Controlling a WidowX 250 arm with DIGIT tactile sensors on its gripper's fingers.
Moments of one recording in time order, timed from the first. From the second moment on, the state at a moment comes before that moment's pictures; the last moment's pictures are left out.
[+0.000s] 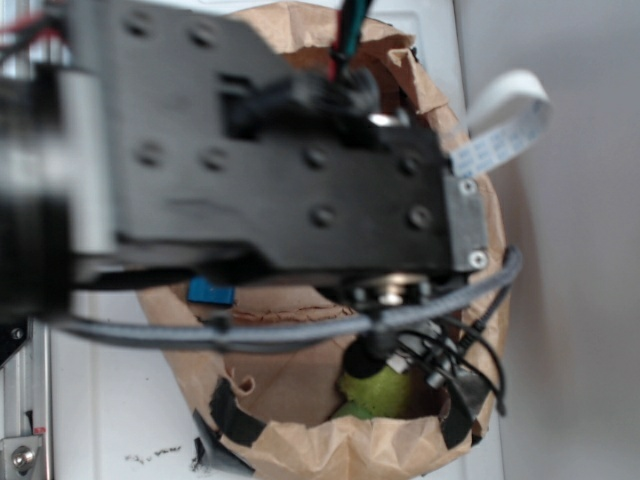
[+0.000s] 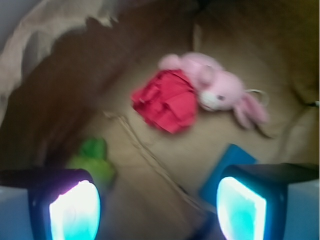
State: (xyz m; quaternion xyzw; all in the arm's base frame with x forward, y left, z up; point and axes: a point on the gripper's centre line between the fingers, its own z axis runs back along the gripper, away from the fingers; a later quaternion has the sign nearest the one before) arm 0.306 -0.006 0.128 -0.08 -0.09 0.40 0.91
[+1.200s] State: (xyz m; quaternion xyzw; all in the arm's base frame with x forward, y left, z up) arm 0.305 -0.021 0.079 -0.10 -0.14 0.43 0.89
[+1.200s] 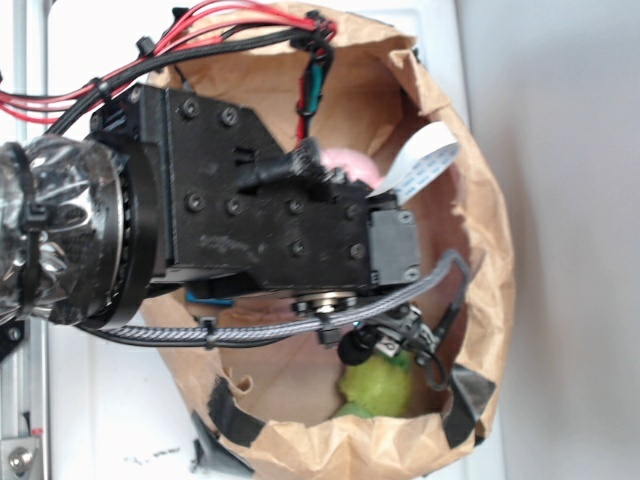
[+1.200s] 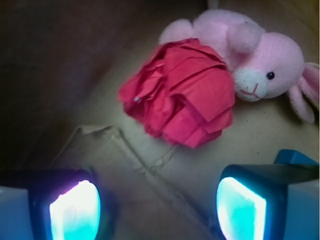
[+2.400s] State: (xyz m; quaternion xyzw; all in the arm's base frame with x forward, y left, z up) arm 0.326 -0.071 0.067 -0.14 -0.06 0.49 0.86
